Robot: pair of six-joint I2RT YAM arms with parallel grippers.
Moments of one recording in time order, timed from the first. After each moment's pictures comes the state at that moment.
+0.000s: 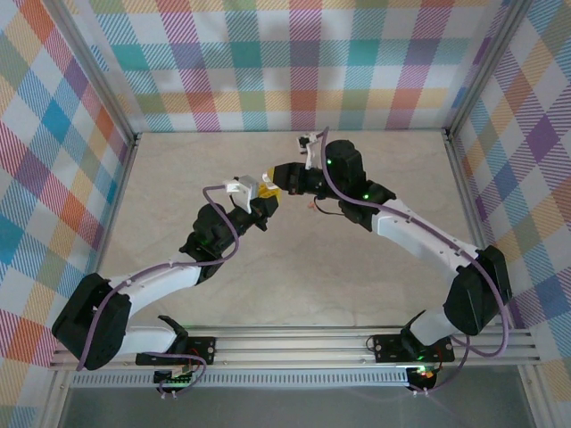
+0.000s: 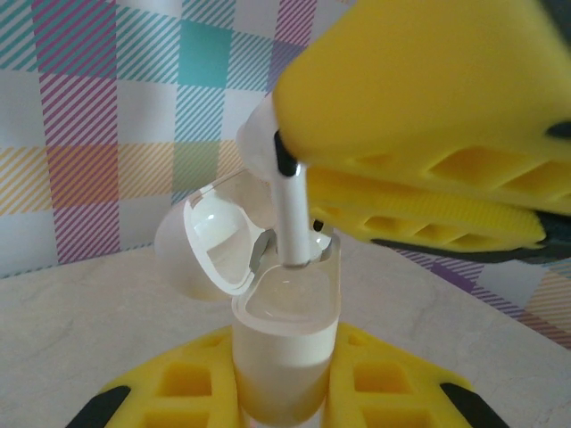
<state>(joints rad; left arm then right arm) -0.62 1.27 0.59 0.74 0.11 -0.18 0.68 1.49 1.26 -0.01 -0.43 0.68</state>
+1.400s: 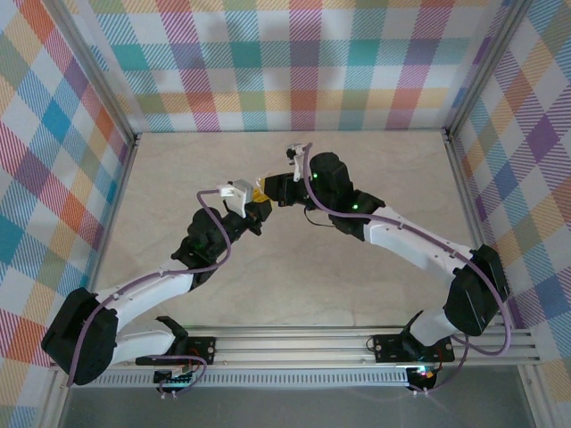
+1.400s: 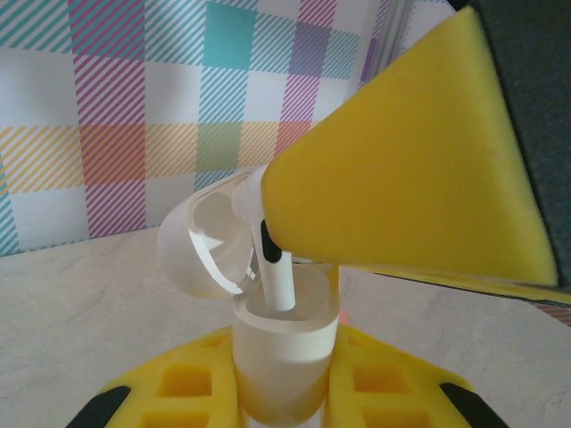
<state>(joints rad) -0.62 1.17 0.56 0.62 0.06 -0.17 0.78 1.49 1.23 -0.03 -0.25 0.58</state>
